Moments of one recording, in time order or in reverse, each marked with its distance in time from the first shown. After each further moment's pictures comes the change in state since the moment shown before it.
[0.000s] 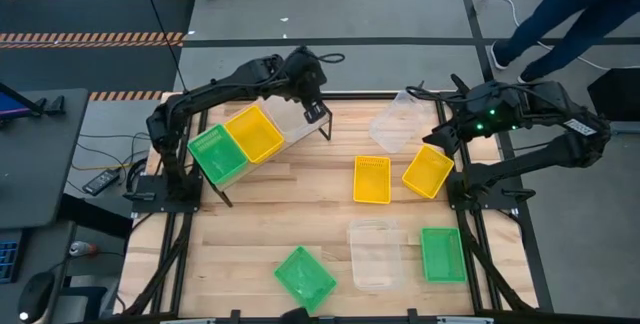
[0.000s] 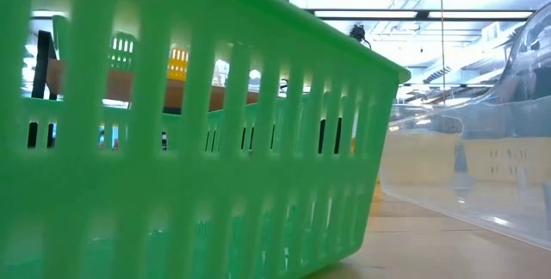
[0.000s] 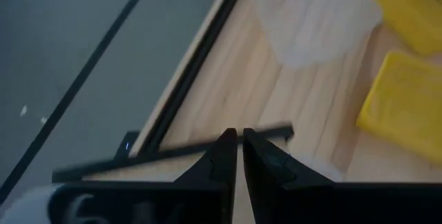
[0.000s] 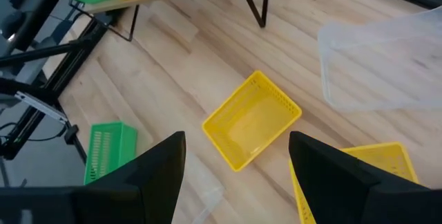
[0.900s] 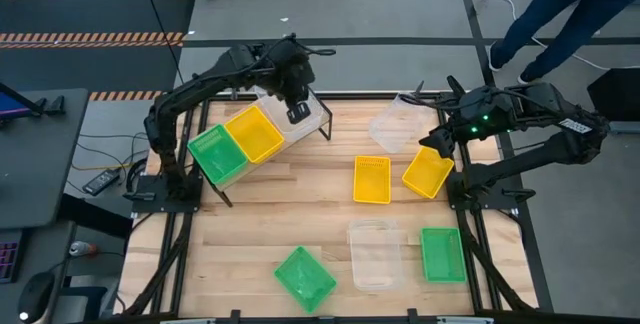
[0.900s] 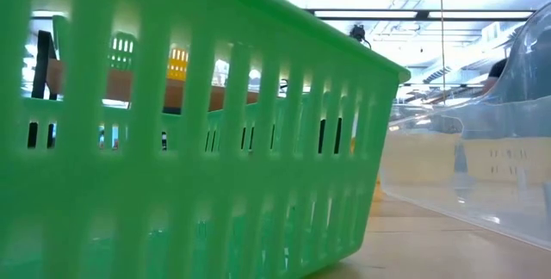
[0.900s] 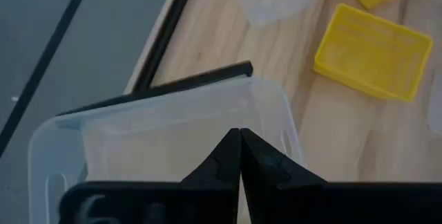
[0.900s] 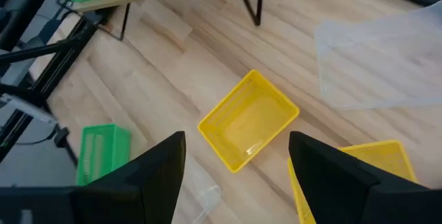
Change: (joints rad) left arm 0.004 -0.016 0.212 -0.390 0.094 0.025; right arm 0.054 0.031 0.000 -0.005 0.059 0.050
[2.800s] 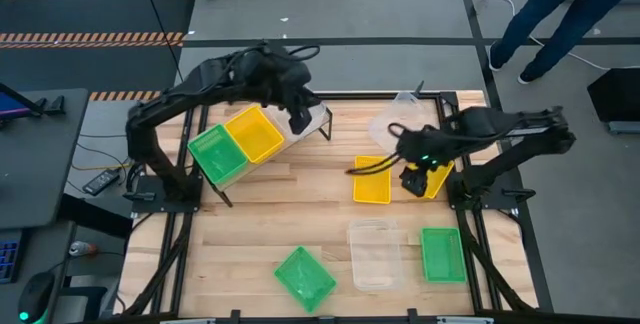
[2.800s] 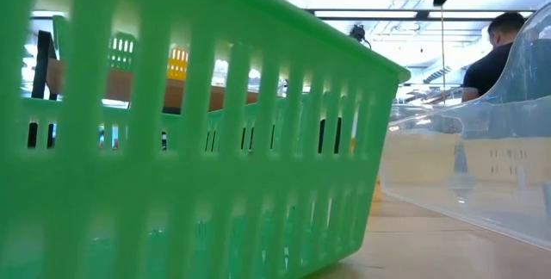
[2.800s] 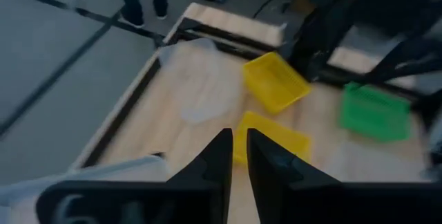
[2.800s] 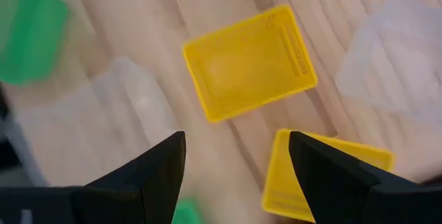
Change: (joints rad) left arm -0.194 -0.168 0.001 0.231 -0.009 -0.242; right arm 0.174 0.326 0.000 -0.059 -0.045 -0.254
